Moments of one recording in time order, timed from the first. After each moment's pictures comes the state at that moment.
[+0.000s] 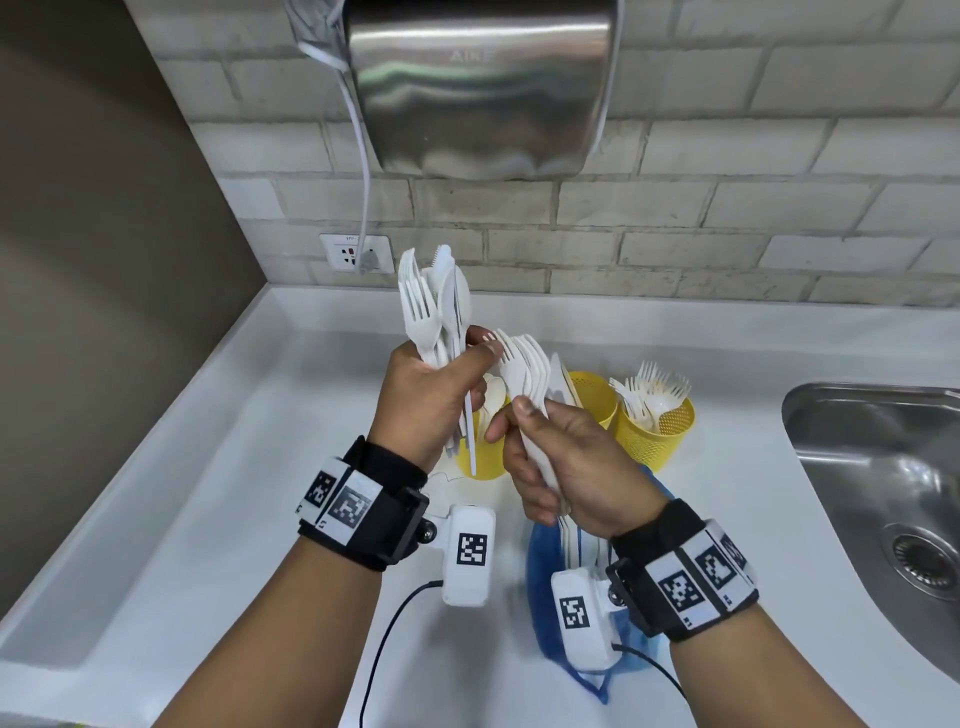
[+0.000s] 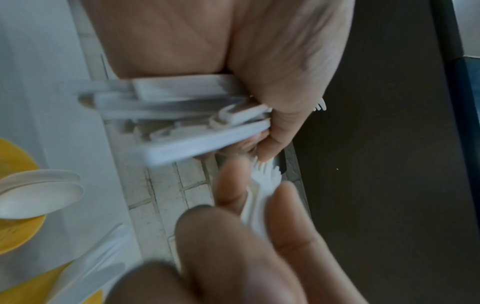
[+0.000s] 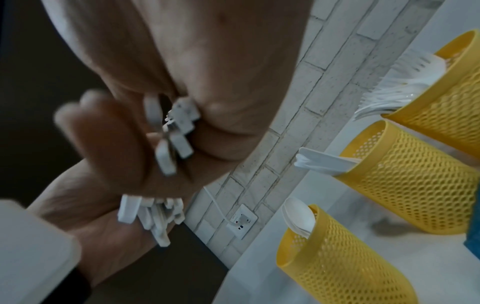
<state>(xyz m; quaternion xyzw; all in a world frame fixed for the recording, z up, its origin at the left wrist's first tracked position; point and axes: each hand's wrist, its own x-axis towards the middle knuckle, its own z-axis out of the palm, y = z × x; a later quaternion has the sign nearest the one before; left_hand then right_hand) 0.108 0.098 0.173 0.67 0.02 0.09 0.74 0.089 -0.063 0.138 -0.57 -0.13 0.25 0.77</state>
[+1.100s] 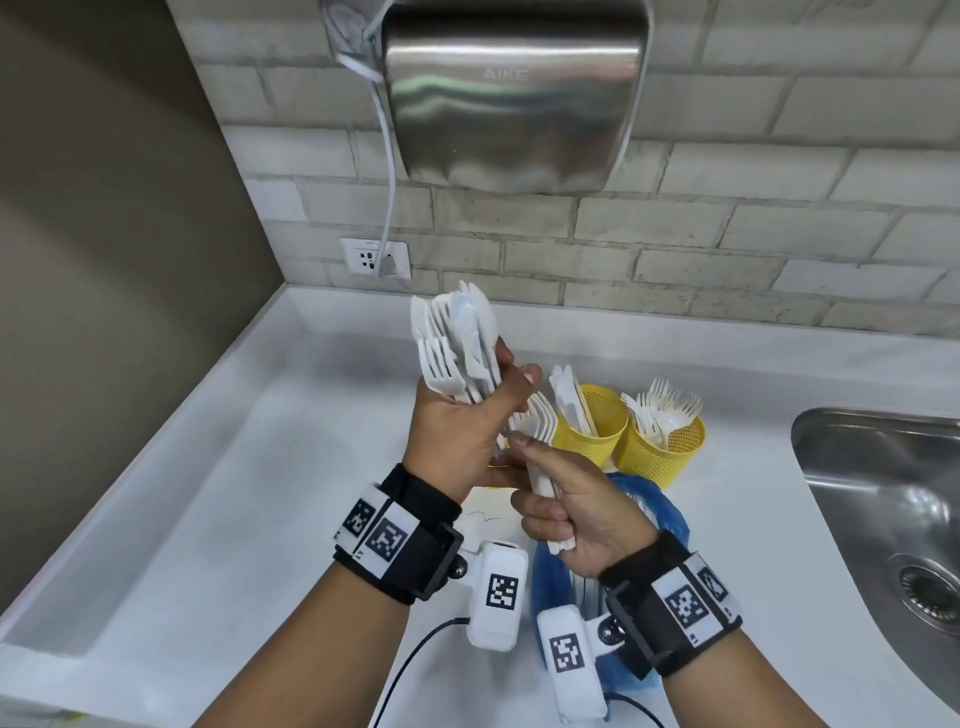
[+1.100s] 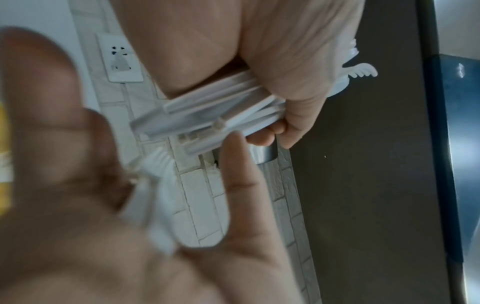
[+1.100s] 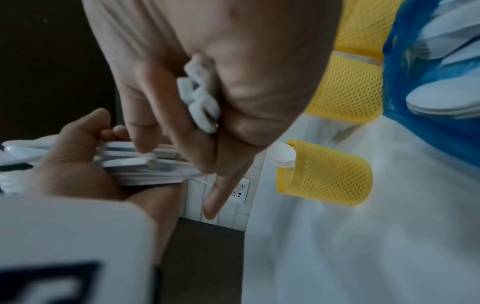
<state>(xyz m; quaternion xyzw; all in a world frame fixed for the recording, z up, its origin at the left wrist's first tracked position) 0.091 0.081 0.164 0.59 -0.02 0.14 0.79 0.082 -0.049 0.121 -0.46 0.04 0.32 0.83</state>
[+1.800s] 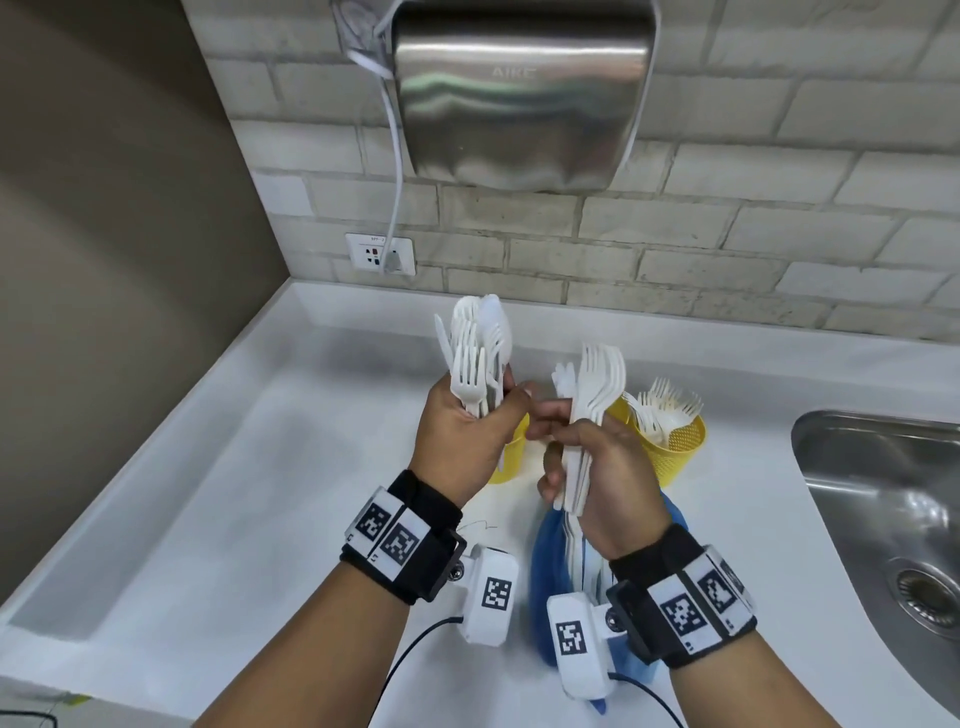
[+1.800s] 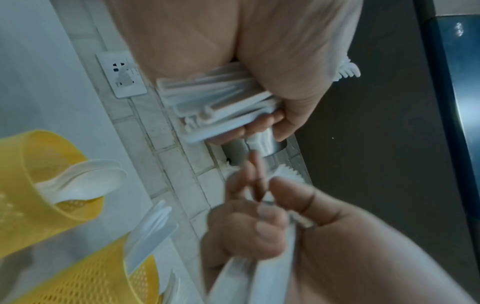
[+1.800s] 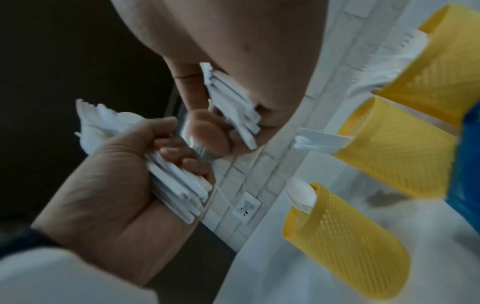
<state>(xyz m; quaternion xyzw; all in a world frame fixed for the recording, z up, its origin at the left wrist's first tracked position) 0.087 0.083 0.150 0.67 -0.01 0.13 0.73 0.084 -0.054 0.135 -0.54 0.04 0.10 0.84</state>
